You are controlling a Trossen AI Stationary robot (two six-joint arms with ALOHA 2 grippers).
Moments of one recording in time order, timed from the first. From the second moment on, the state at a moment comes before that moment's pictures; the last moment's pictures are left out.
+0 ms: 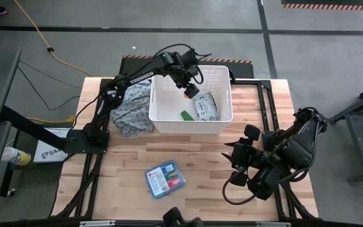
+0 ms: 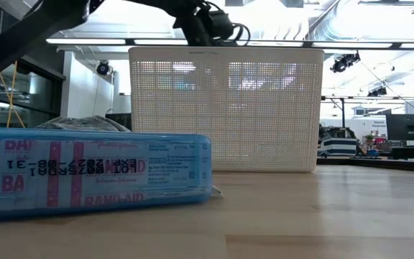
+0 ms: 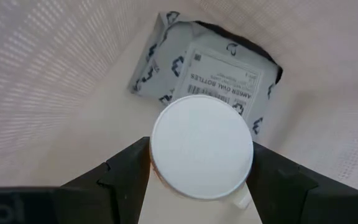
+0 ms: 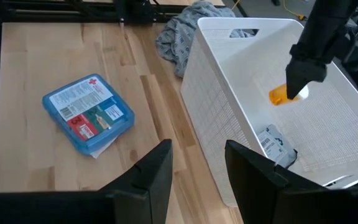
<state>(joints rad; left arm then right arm) 0.48 2.21 2.34 -1.25 0.12 -0.18 0.75 1.67 2.04 -1.57 0.86 0.83</state>
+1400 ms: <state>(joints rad) 0.49 2.27 2.05 -0.80 0.18 -0.17 0.75 1.67 2.04 -1.57 0.82 0.92</state>
